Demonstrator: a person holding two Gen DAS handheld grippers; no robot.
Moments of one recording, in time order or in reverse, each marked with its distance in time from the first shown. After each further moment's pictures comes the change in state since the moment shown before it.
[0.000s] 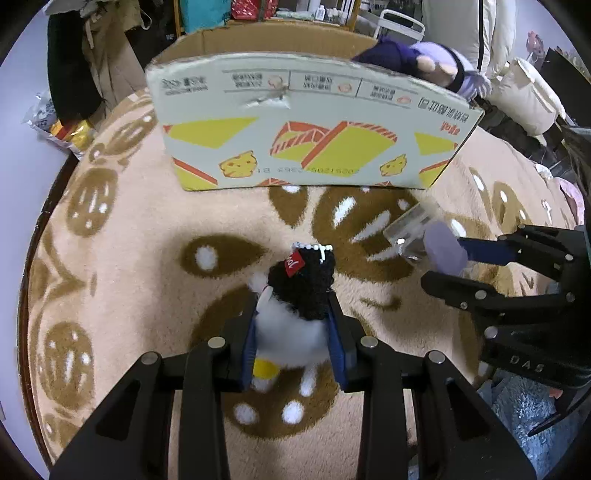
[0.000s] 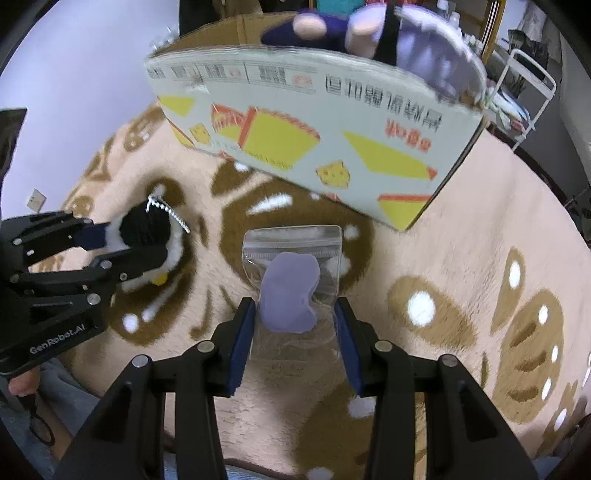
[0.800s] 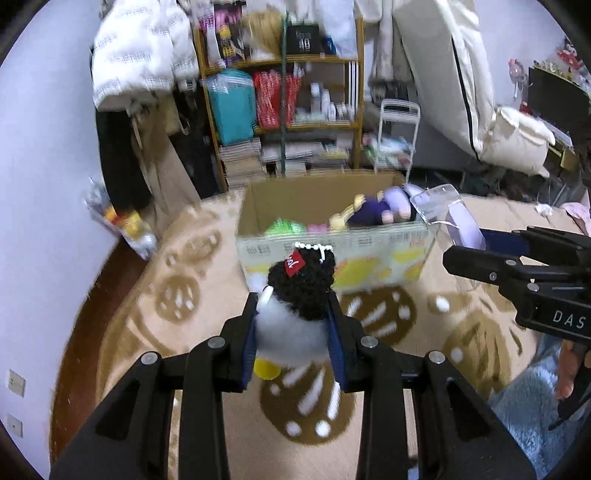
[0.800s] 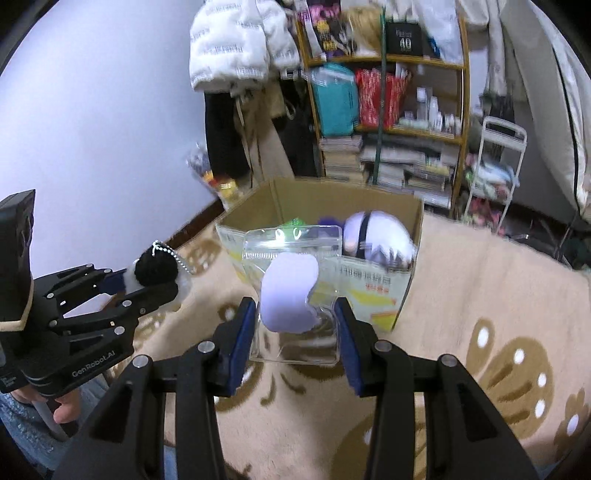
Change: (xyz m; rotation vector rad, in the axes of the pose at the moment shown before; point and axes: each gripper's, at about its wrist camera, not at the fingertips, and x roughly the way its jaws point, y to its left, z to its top) left arm -0.126 -0.022 0.009 0.063 -0.403 0.168; right arm -0.125 -0.001 0.003 0.067 -0.449 0.087
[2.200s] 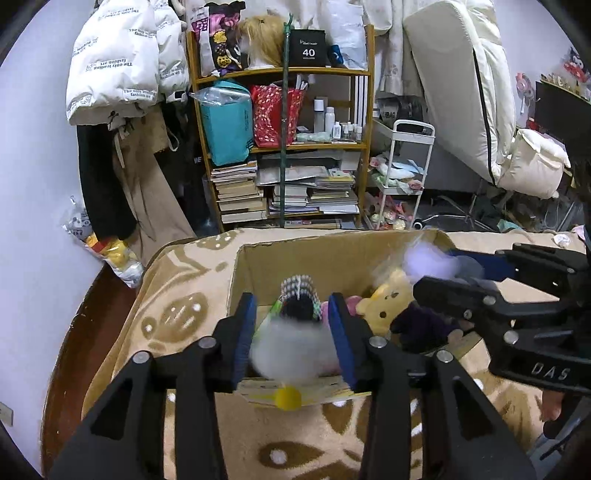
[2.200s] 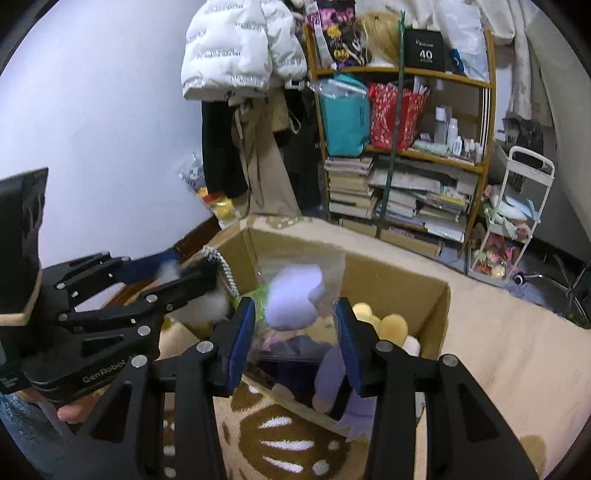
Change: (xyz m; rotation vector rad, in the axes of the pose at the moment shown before) left arm 0.118 0.012 0.070 -0.012 -0.041 -0.023; right arm 0.100 -0.033 0.074 -0.060 -0.012 0.022
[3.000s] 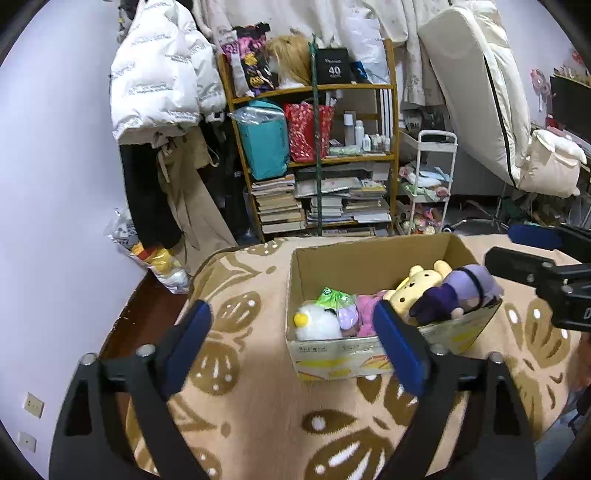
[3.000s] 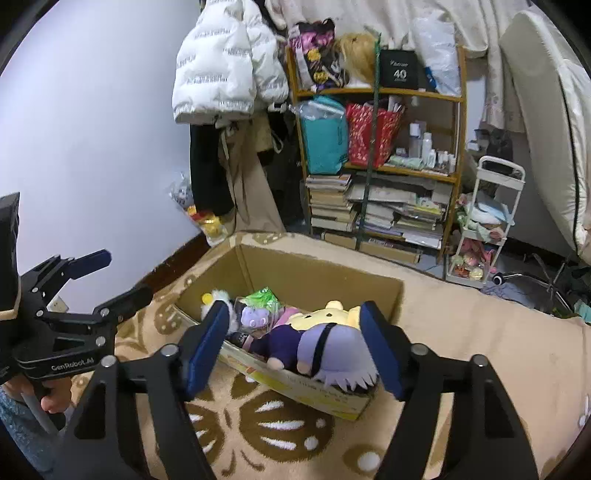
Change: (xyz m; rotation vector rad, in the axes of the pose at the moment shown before) left arm -0.079 0.009 -0.008 0.008 -0.052 0.154; right arm -0.071 0.000 -0.002 0.039 -0.082 -0.067
